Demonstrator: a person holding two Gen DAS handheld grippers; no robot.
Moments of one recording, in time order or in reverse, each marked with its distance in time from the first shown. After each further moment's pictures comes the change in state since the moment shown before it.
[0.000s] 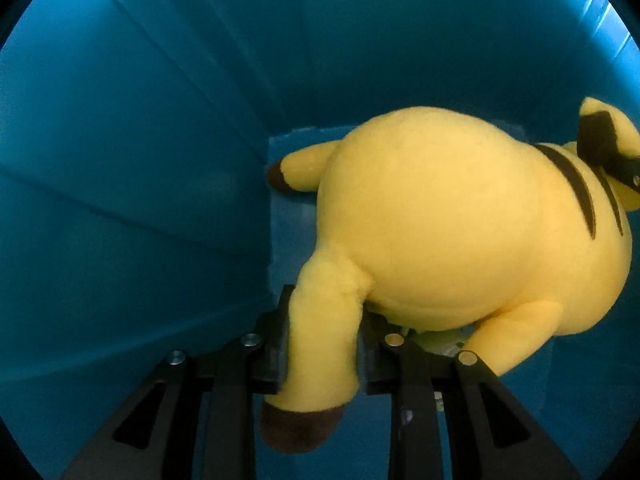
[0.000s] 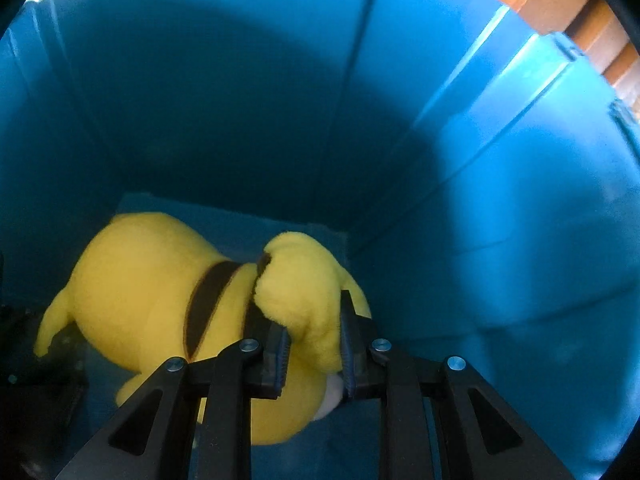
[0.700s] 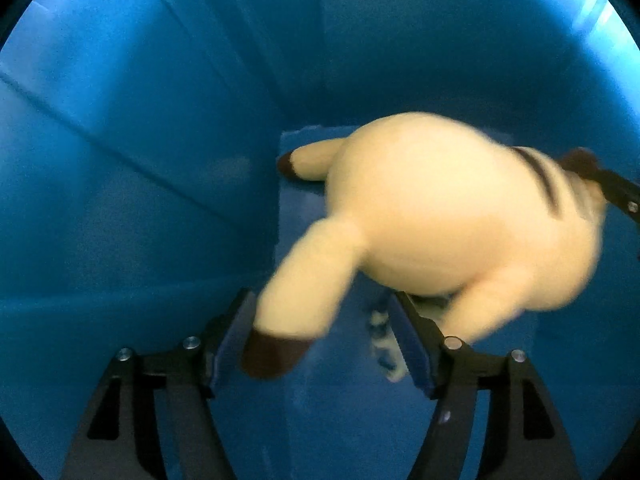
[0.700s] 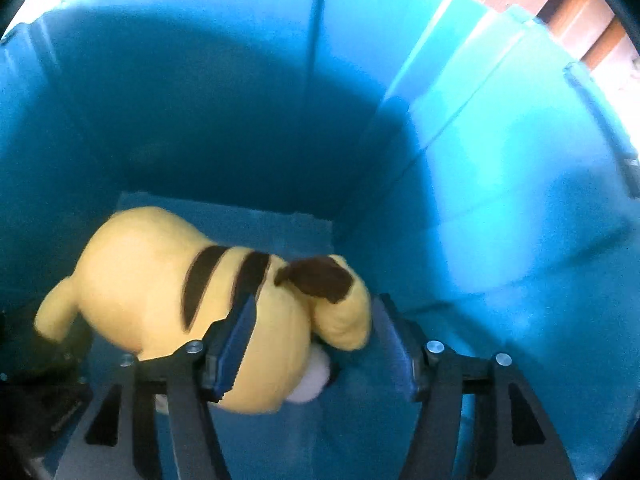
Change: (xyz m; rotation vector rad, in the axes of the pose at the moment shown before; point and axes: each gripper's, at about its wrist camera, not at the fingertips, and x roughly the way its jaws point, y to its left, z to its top) left arm -0.063 0.013 -0.017 -0.040 -0.011 -0.037; right arm -0.052 -0.030 -0.020 0.047 0.000 0.020
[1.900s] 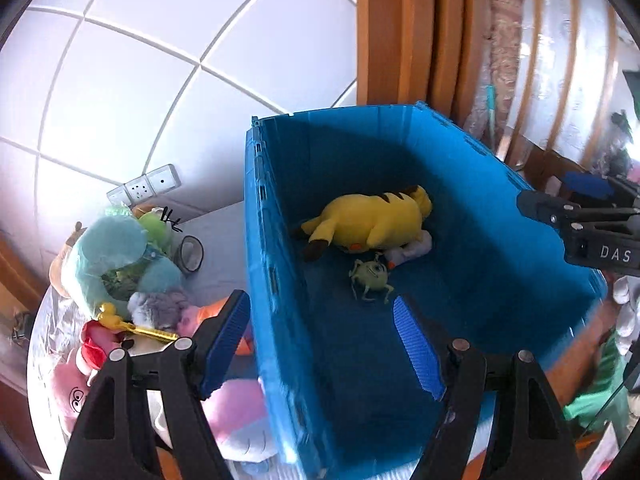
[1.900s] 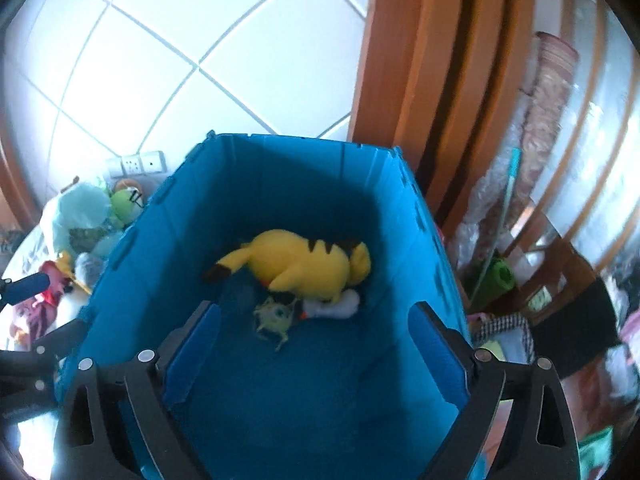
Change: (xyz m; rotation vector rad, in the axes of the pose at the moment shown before) left arm -0.246 0.119 -0.261 0.174 -0.578 -0.160; right arm -0.270 0.054 -0.222 0.096 -0.438 0.077
